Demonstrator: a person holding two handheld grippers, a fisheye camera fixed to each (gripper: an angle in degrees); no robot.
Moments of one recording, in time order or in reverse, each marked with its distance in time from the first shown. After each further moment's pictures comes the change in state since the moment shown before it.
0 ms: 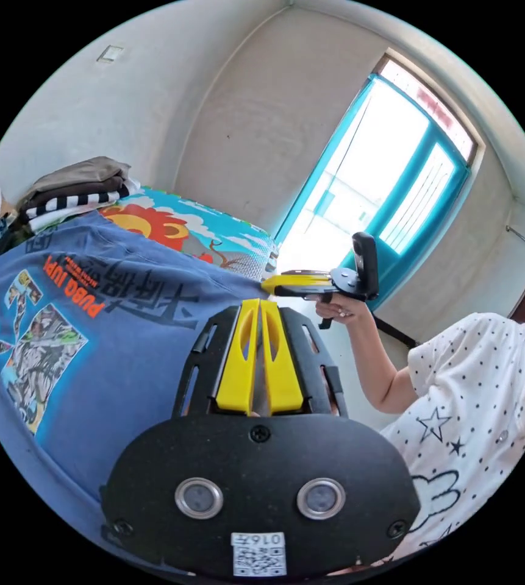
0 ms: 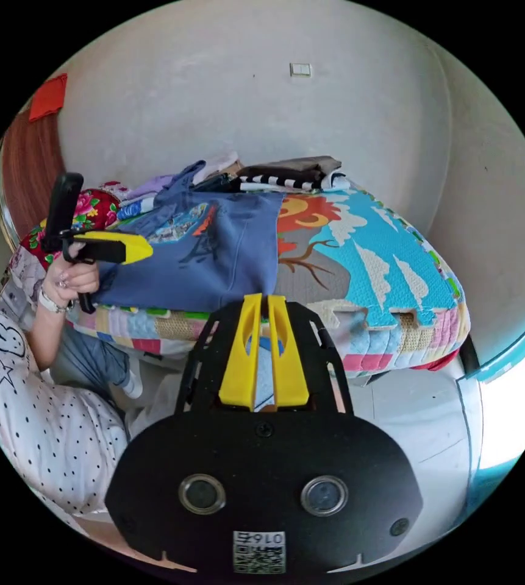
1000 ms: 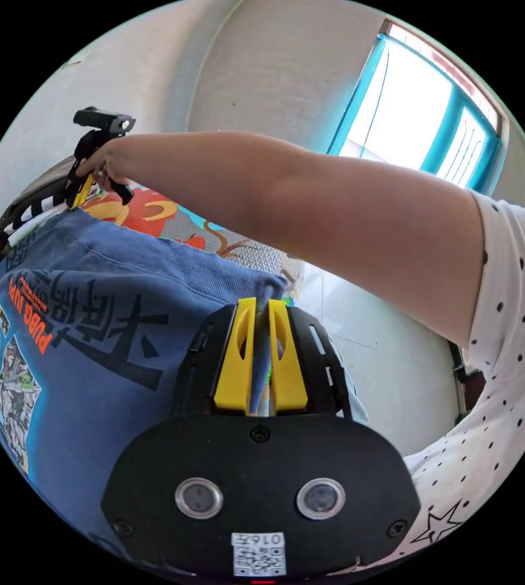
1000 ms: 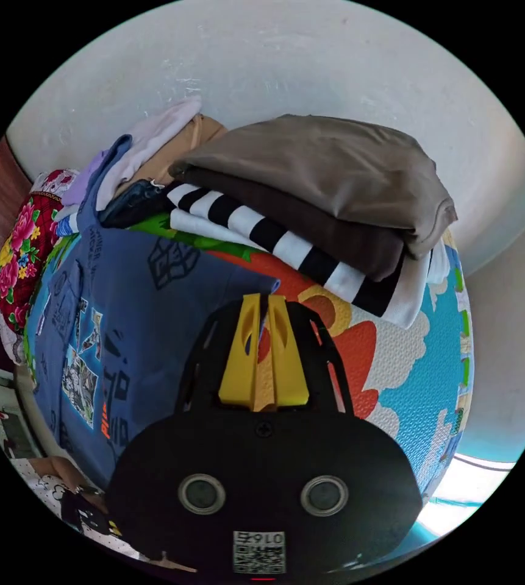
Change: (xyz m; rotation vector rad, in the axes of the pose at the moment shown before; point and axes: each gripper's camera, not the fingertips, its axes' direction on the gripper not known) left arm -0.008 -0.080 0.125 -0.105 -0.141 0.026; right arm 0.005 -0.500 0.209 -0.247 -0.052 -0.058
